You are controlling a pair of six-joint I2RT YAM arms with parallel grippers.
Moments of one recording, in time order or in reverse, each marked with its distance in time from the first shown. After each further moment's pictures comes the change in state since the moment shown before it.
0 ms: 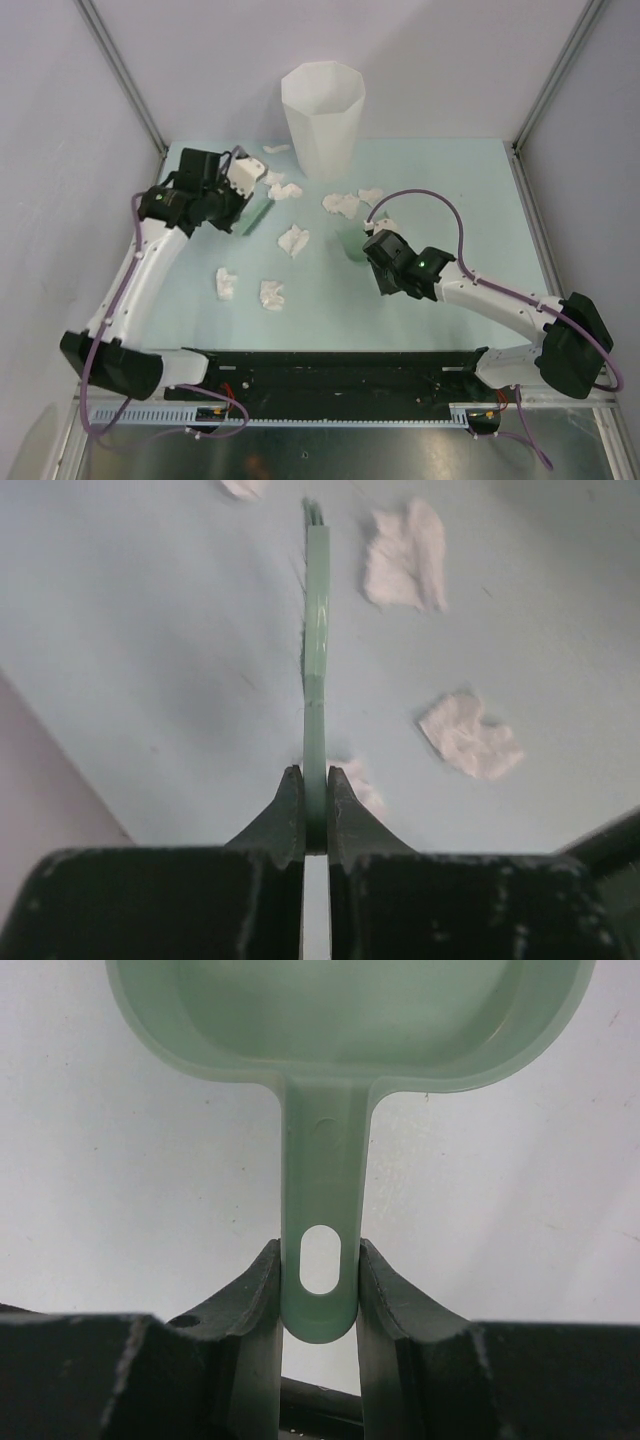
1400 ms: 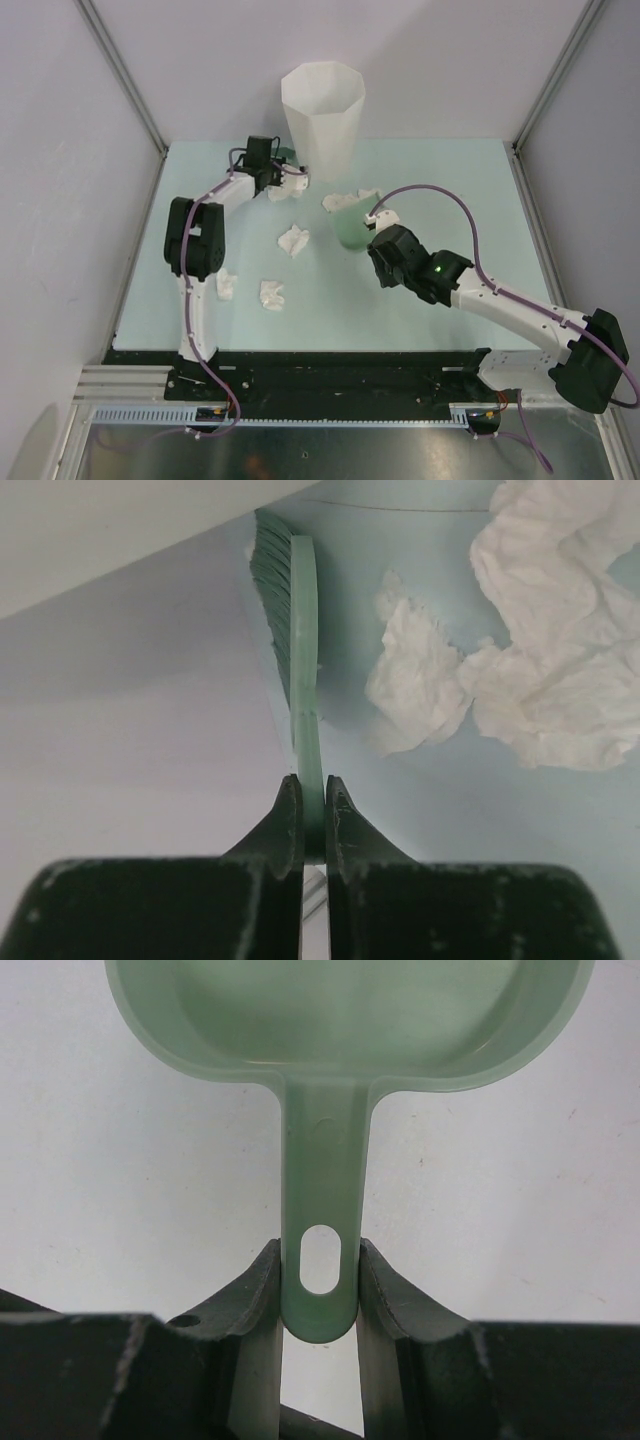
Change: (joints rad) left arm 0.048 0.888 0.262 0.850 -0.102 1.104; right arm 0.004 -0.109 -0.003 0.093 -0.009 -0.116
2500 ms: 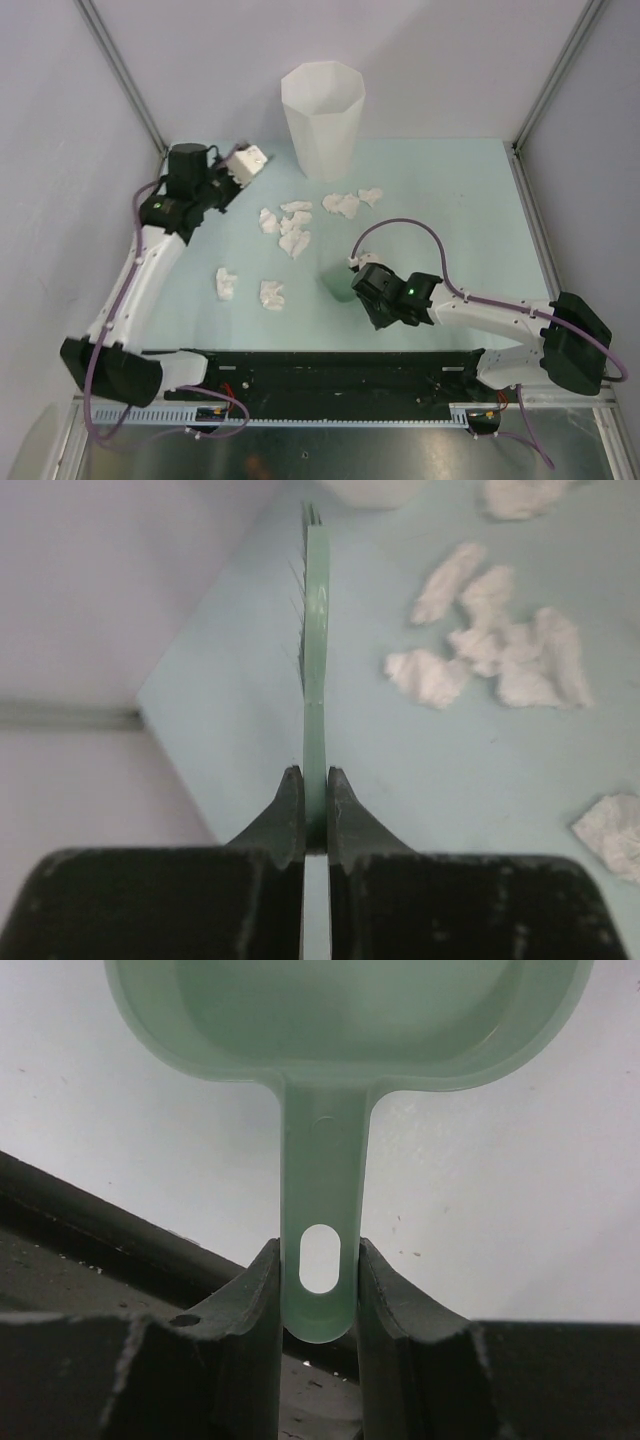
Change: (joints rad) left arm -0.013 -0.922 -0.362 -0.435 0.154 -0.814; right arm 0.182 0.099 -0.108 -0.090 -0.103 0.188
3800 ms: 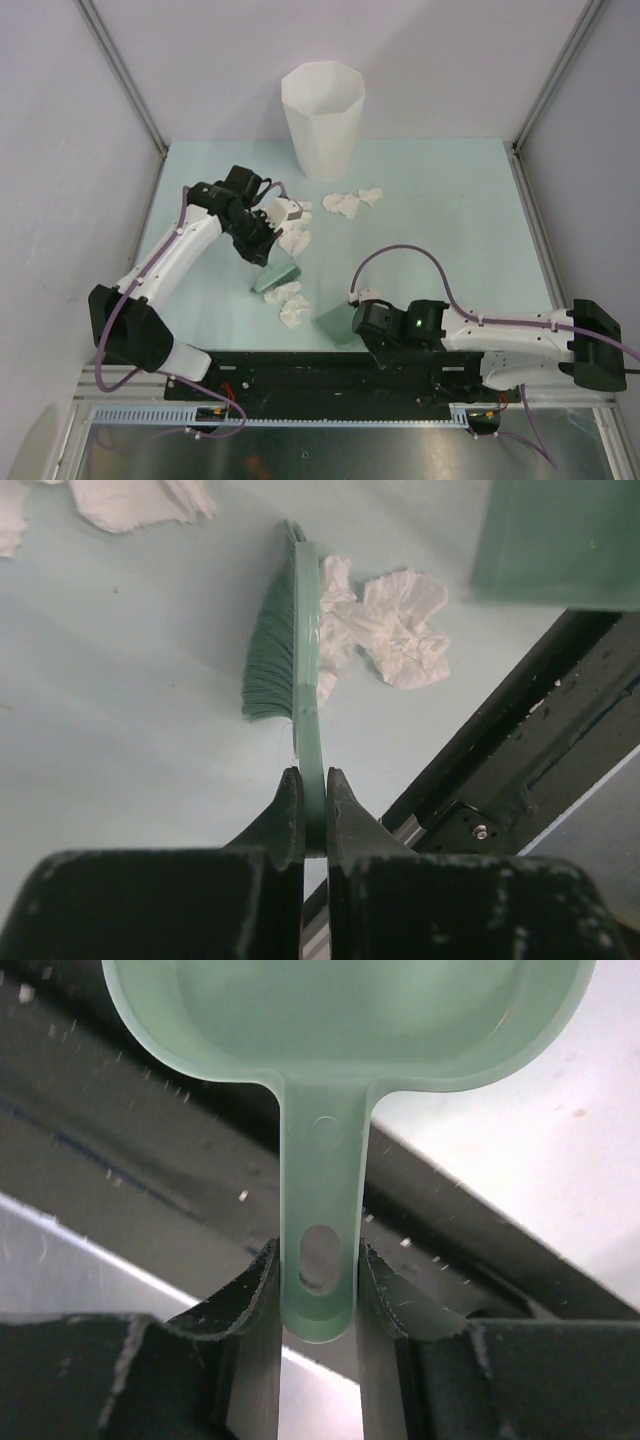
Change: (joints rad) left arm -0.158 0.169 0.019 -0.579 0.137 -0.239; right arm 0.229 -0.108 -0.049 -0.140 -0.092 0.227
